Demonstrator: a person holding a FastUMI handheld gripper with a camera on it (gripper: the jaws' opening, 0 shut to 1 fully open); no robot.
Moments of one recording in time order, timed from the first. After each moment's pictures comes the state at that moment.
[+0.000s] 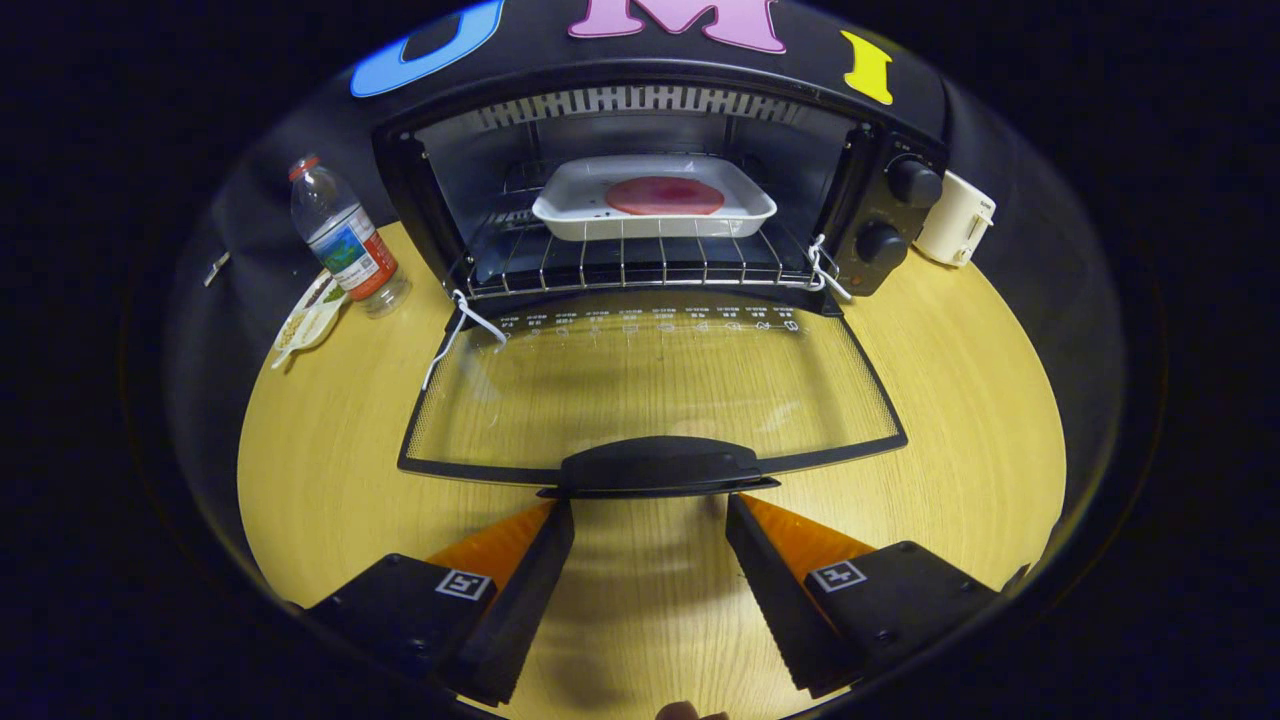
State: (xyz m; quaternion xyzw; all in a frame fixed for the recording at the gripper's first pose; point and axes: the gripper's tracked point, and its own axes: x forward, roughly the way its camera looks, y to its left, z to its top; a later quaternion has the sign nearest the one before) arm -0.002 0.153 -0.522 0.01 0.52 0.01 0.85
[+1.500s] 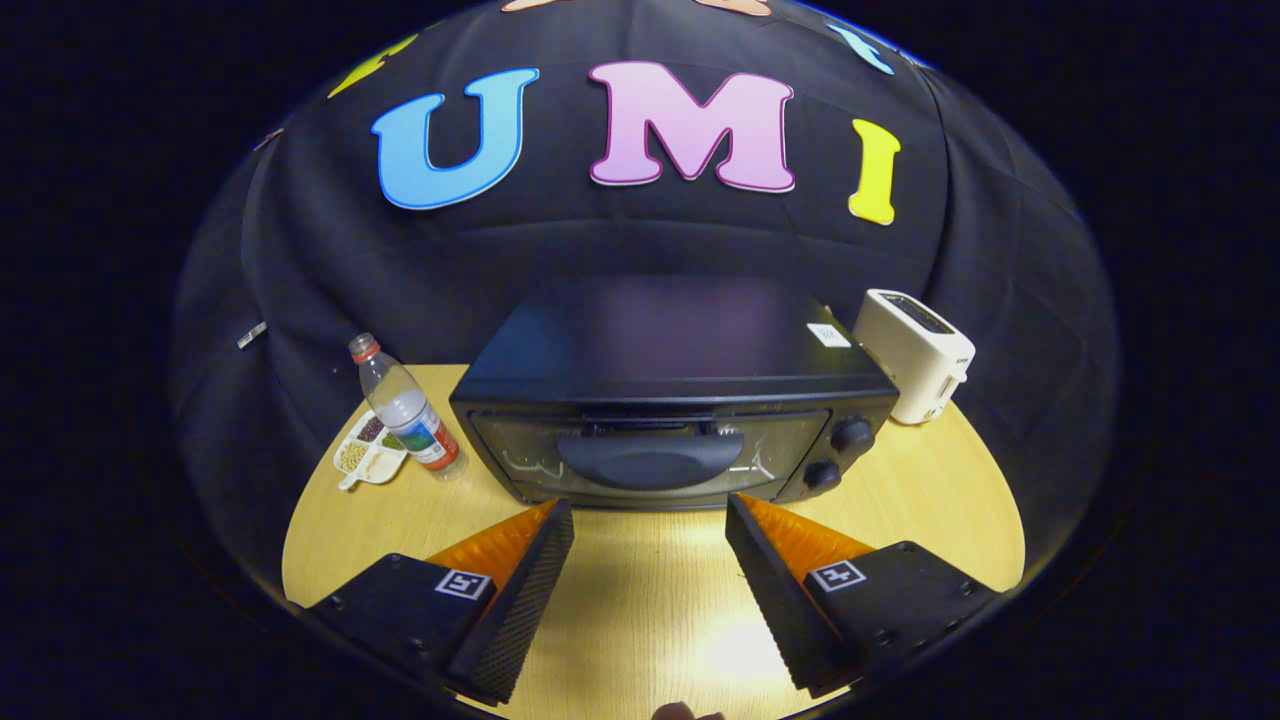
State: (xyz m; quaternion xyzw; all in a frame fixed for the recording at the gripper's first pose) arm 0.048 0.151 -0.353 0.02 0.33 0.04 0.94
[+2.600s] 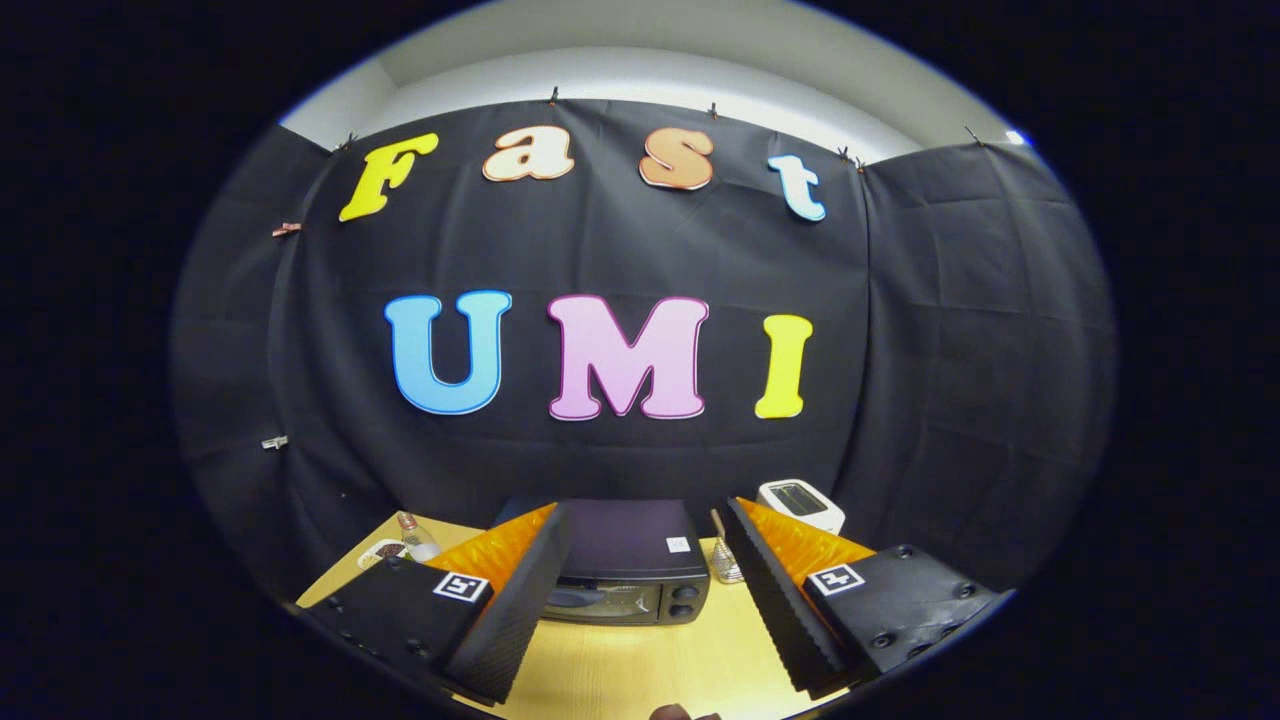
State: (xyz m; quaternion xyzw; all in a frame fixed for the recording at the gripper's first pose) arm -0.003 0.028 -0.083 0.01 0.08 0.01 1.00
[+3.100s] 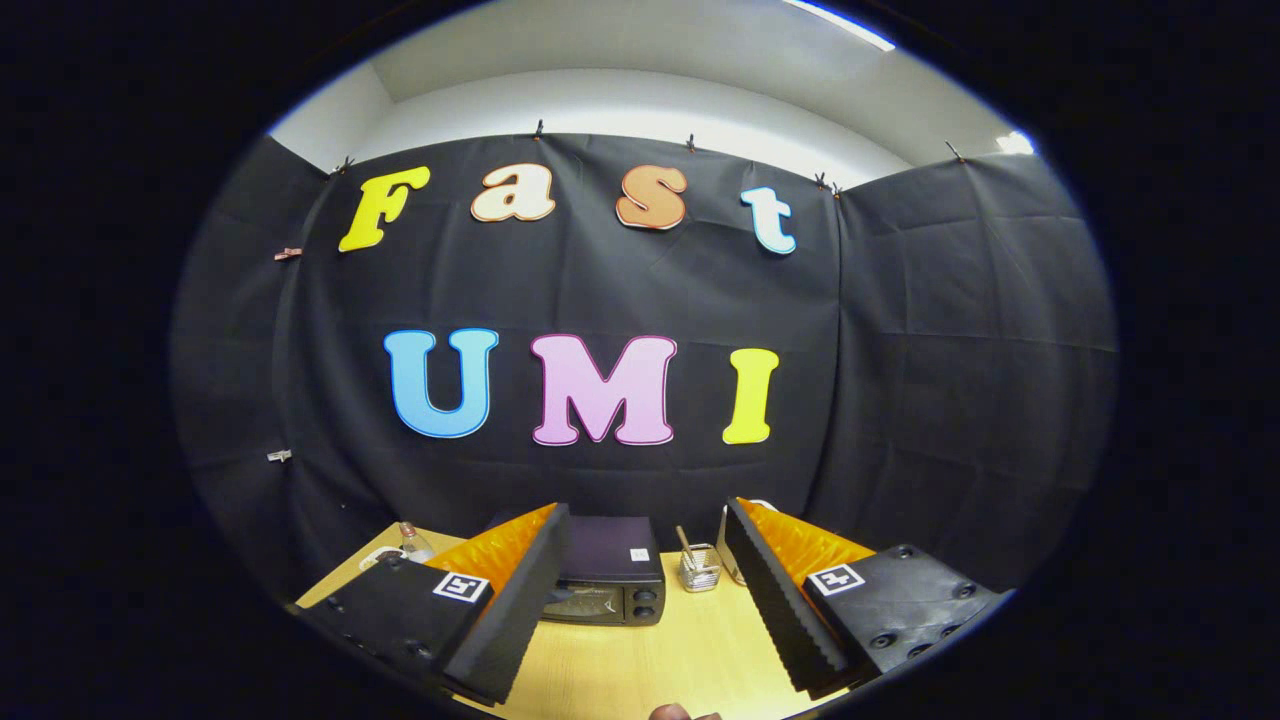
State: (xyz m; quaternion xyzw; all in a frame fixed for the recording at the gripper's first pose) arm -0.057 -0.019 -0.044 0.01 0.05 0.00 1.00
